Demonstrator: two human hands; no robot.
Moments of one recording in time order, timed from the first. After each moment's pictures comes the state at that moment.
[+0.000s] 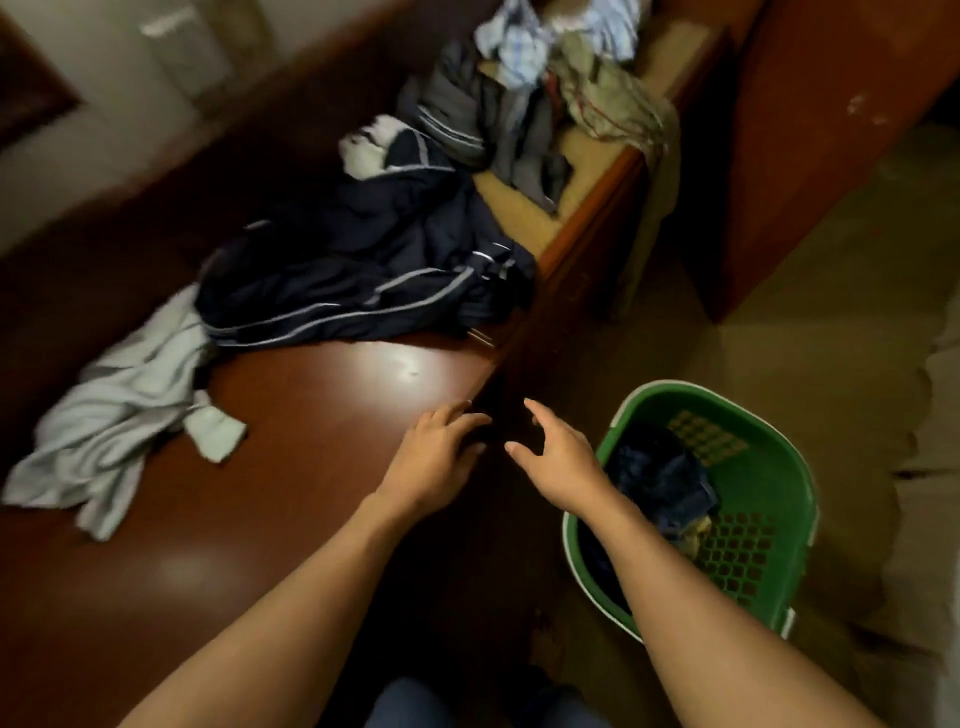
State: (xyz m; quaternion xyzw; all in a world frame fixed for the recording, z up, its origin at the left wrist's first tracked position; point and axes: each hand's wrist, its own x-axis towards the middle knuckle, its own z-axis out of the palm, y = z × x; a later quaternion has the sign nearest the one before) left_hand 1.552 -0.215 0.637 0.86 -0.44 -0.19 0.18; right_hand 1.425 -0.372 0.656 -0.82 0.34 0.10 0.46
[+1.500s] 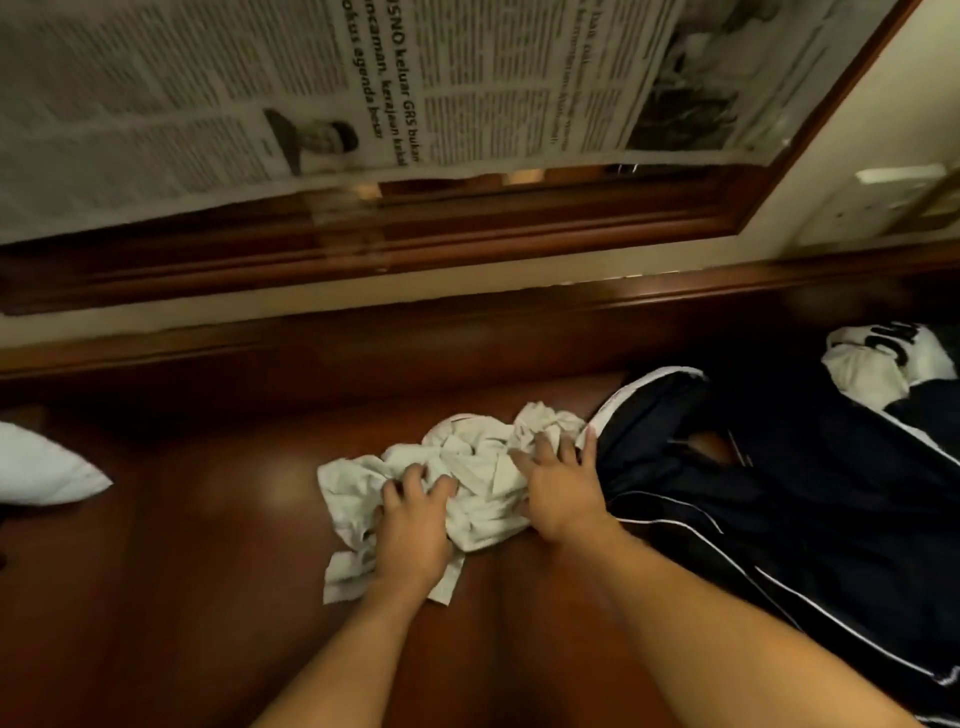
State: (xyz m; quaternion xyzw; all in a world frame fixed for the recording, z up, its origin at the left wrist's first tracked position) left_hand 1.819 0.074 0.566 0.98 0.11 -0.12 0.09; right_hand 1.910 -0.110 0.579 -0.95 -0.19 0.26 -0.04
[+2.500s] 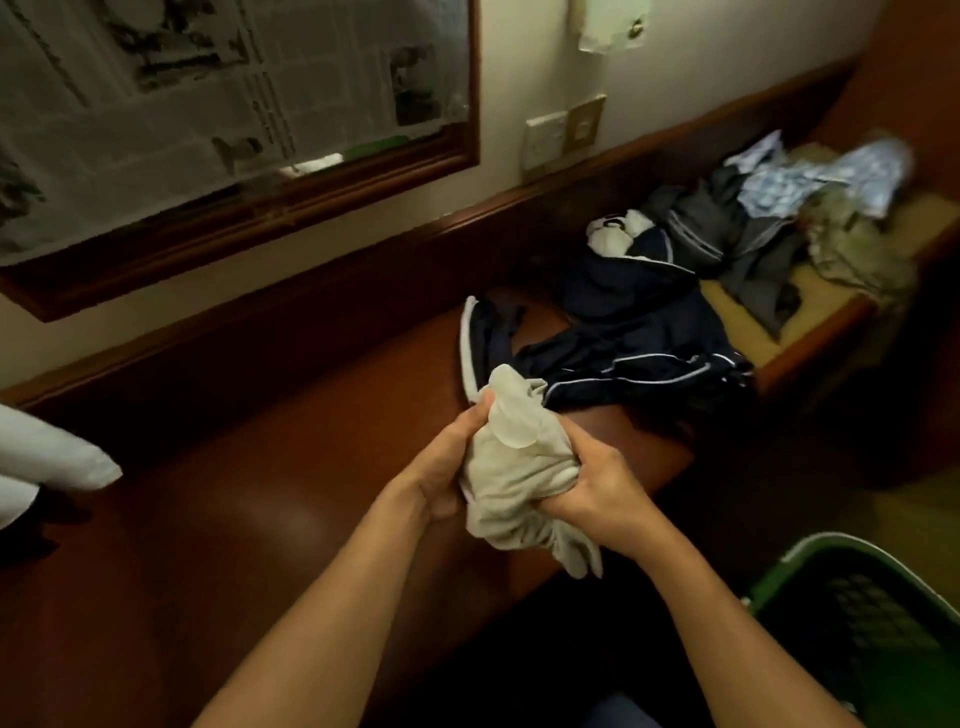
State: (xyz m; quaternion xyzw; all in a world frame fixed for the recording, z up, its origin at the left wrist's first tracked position) left_hand 1.653 0.007 0.756 0.51 0.09 -0.45 0.73; right_hand 1.558 -0.163 0.782 -0.80 0.05 0.04 0.59
